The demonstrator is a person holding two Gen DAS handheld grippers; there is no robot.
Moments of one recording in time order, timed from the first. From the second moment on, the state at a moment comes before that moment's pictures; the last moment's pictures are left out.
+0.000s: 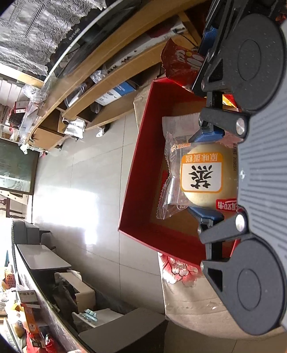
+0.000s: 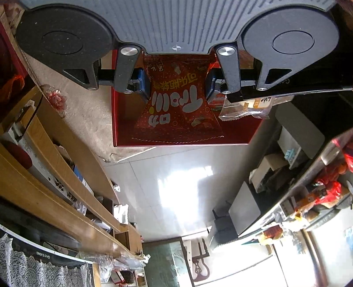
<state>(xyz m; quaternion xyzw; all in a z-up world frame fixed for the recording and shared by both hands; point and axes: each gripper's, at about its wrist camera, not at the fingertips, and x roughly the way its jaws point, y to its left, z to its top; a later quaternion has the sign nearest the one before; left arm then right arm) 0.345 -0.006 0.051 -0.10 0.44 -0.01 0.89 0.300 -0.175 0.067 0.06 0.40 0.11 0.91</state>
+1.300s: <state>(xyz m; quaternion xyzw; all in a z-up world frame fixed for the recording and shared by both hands) 0.368 0.001 0.010 -0.08 0.48 0.04 0.87 0.331 -0.168 0.024 0.05 0.44 0.10 0.89</state>
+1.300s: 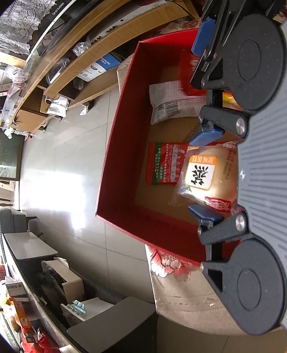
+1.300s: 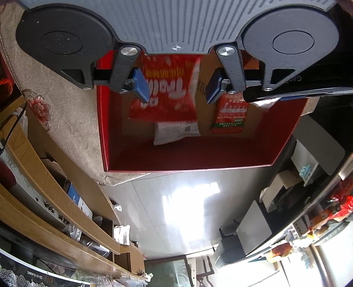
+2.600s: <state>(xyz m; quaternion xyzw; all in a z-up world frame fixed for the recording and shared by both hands) 0.284 -0.016 0.023 -0.05 0.49 -0.03 0.87 0.248 -0.178 0.034 0.01 0.46 0.06 0.89</state>
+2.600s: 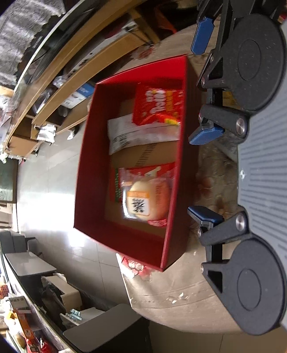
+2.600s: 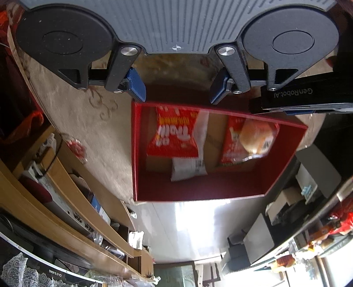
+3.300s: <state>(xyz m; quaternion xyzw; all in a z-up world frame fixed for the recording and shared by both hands) 0.274 -0.033 0.010 -0.03 0.51 -0.07 0.86 0.223 -0.187 -0.012 0.03 0.52 0.05 0.85</state>
